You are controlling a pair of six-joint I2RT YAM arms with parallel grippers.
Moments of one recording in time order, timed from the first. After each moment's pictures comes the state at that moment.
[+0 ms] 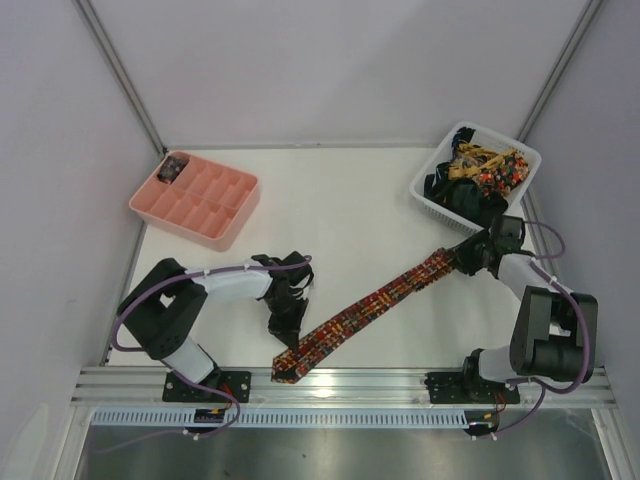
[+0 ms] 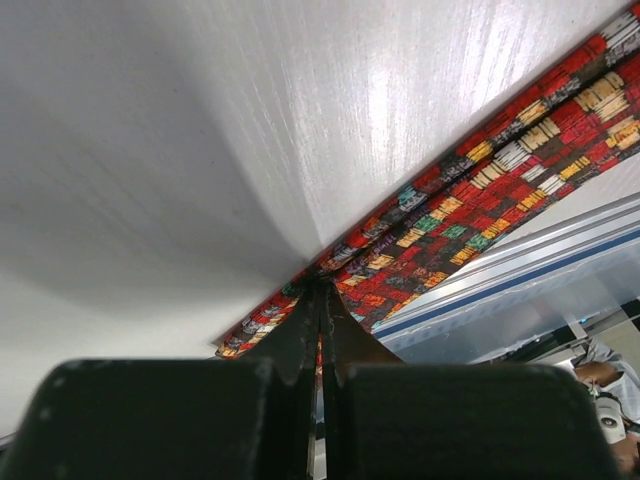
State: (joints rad) left arm -0.75 1.60 0.78 -0.74 0.36 -0.55; right arm -0.18 1.40 0.66 -0.18 -0.29 0.93
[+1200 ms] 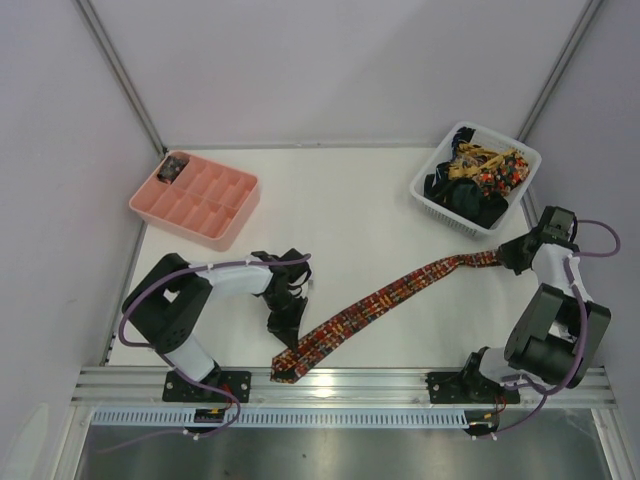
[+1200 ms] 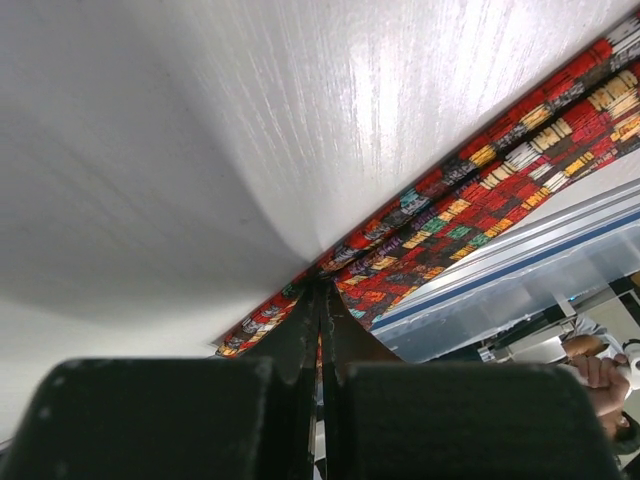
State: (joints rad) left arm -0.72 1.64 0.79 -0.76 0.41 -0.50; right arm -0.45 1.36 0.87 -0.50 -0.12 0.72
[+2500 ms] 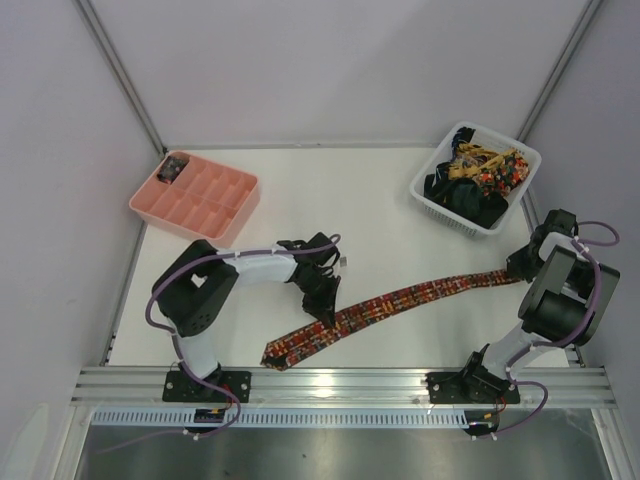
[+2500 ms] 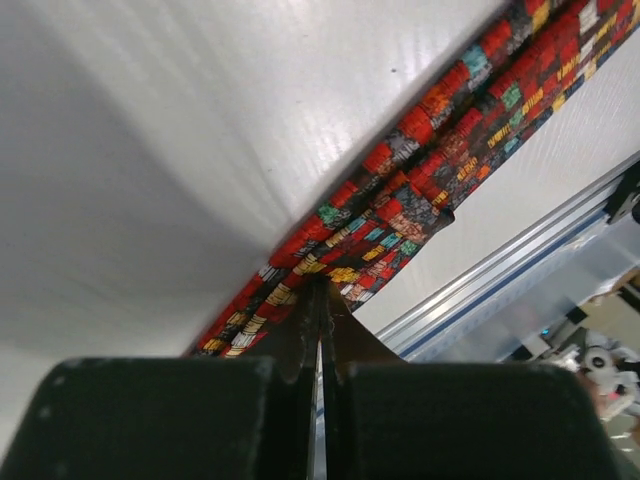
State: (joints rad) left arm -0.79 1.81 1.01 -0.53 0.46 -0.54; right arm -0.53 1.65 0.95 -0.46 0.00 0.53
